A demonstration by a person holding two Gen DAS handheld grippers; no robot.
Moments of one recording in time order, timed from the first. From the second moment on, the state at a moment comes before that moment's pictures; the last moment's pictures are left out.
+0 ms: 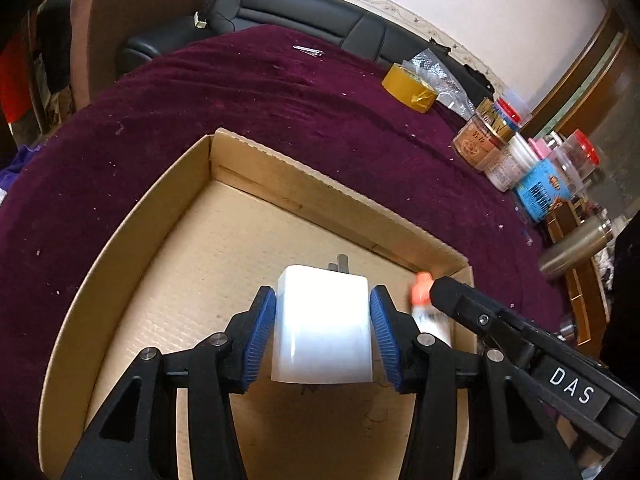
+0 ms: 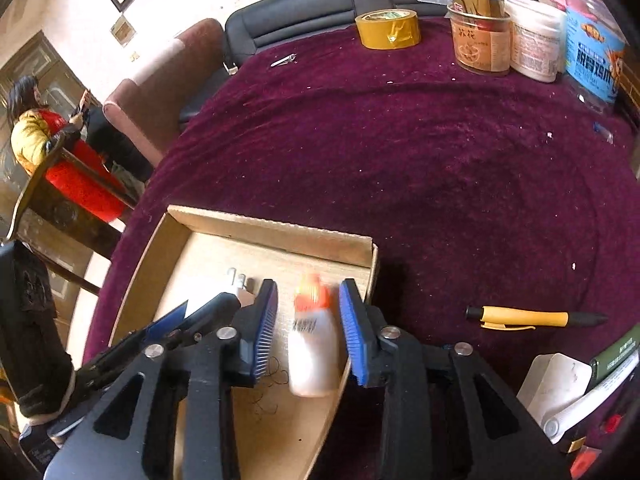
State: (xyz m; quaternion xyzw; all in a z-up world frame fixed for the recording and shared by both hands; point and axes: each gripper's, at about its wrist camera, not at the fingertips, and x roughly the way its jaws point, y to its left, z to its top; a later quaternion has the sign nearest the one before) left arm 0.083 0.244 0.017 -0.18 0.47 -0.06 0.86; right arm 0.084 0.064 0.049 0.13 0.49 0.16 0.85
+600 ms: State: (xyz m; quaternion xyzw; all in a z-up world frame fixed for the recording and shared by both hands) left arm 0.035 0.257 0.016 -0.24 0.45 -0.03 0.86; right arm -0.058 -0.056 0.130 0.05 0.33 0.09 0.94
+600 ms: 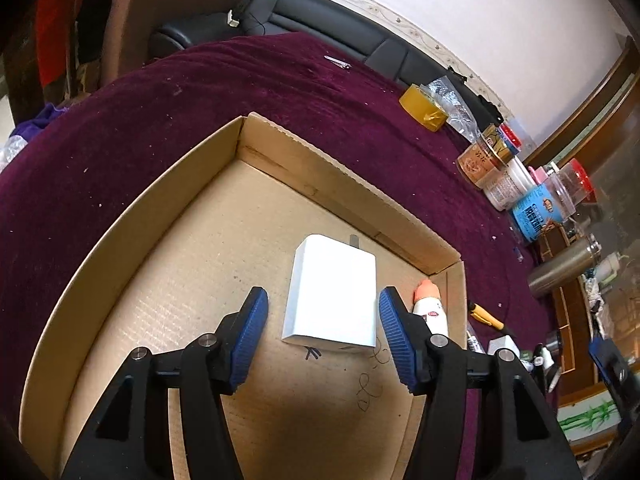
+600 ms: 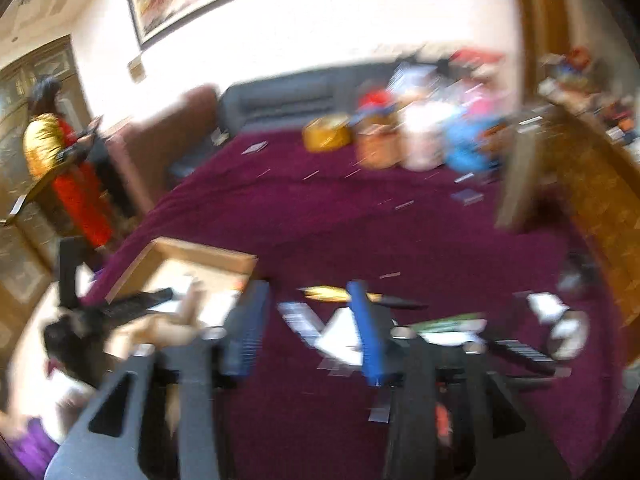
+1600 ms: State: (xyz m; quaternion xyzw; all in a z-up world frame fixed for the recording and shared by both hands) left arm 0.005 -0.082 0.015 0.33 0.41 -0.22 0.82; right arm -0.086 -0.244 0.024 0.29 0.34 0.02 0.89
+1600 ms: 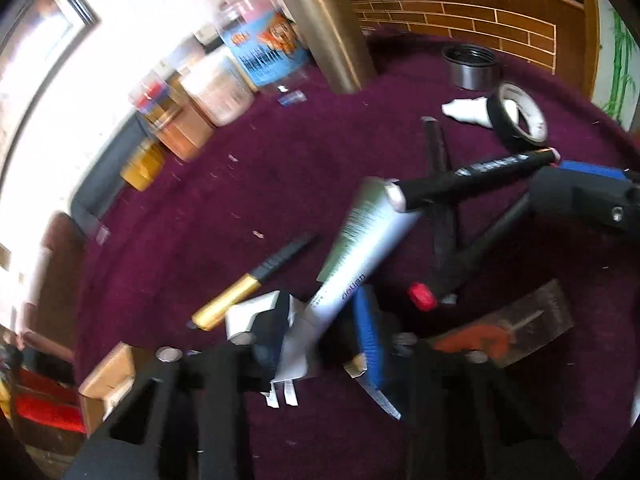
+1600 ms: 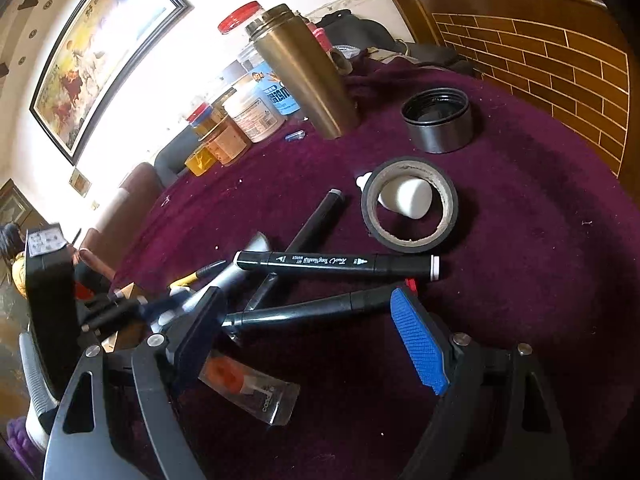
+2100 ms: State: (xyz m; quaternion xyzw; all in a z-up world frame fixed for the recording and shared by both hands) left arm -0.046 -0.050 0.021 0.23 0.44 -0.26 0.83; right arm -0.082 -0.246 0.019 0.31 0.36 0.03 0.88
